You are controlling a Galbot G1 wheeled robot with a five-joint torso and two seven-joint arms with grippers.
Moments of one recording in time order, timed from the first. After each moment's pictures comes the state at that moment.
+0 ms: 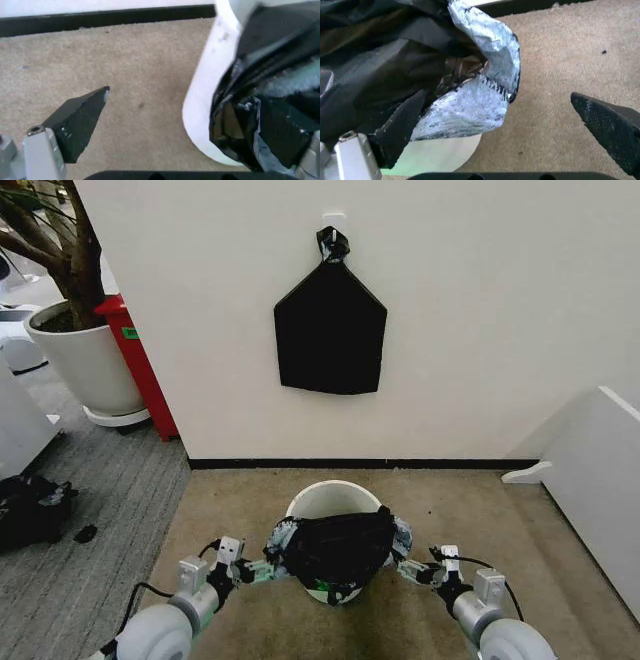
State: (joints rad) left arm 1.35 -0.71 -0.10 -1.98 -0.84 0.21 -0.23; right arm -1.52 0.86 0.22 1.94 0.87 -0.12 0.20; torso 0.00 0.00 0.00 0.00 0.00
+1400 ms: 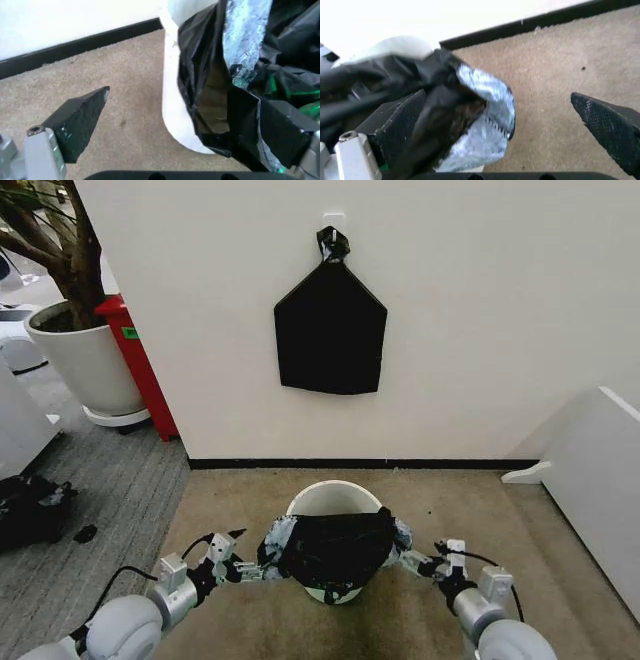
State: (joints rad) left arm 1.38 -0.57 -0.11 -1.94 -0.75 0.02 0.08; right arm -1.57 0.89 0.31 2.10 0.93 -0.16 0.35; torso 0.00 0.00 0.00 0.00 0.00
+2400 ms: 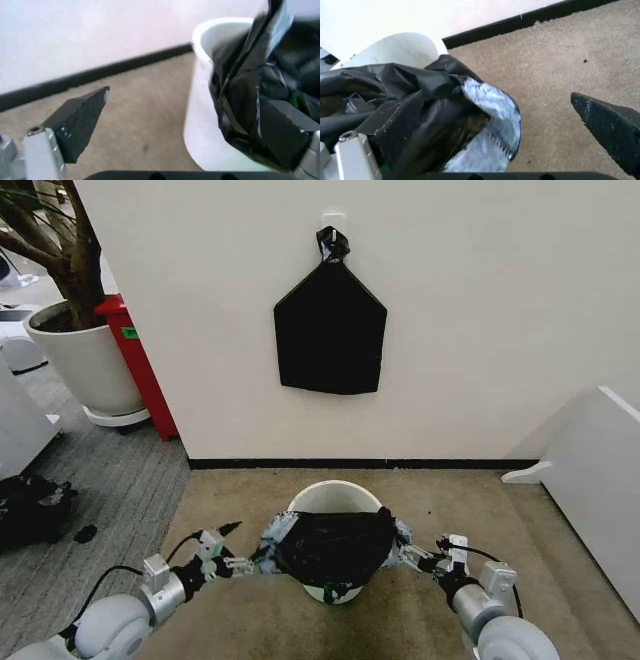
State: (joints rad) left arm 1.40 -0.57 -0.19 -1.86 -0.80 -0.15 0.13; right arm -1.57 0.93 0.30 2.11 0.93 -0.19 0.38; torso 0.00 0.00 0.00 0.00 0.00
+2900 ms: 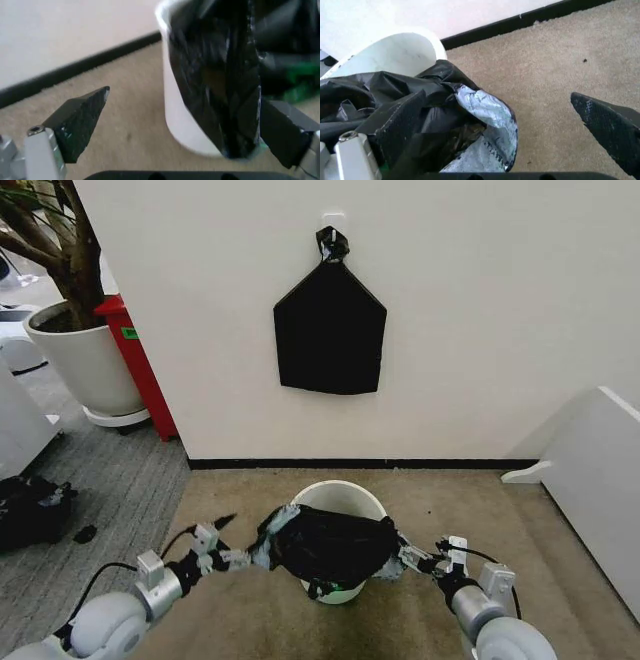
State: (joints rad) left arm 1.43 -0.58 -0.17 -1.80 -0.64 -0.19 0.29; right arm -1.56 0.94 0.30 2.10 0.93 -0.18 0.38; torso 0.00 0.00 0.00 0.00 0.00
